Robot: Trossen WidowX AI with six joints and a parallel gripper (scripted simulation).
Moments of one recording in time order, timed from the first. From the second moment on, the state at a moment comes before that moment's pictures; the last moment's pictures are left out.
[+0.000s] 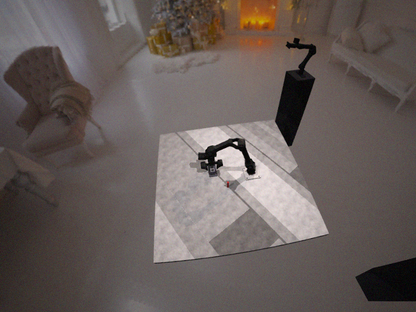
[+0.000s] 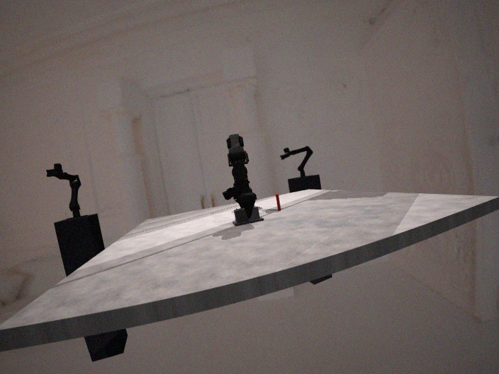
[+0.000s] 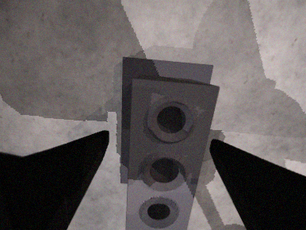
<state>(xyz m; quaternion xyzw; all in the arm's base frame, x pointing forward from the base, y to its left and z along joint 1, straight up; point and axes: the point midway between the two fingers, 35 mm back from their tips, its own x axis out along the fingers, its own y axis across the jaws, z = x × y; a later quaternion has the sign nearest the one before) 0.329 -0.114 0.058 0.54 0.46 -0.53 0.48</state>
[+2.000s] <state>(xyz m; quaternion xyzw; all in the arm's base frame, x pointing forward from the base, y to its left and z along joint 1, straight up) 0.242 0.084 0.128 0.42 0.57 -0.41 0.58</state>
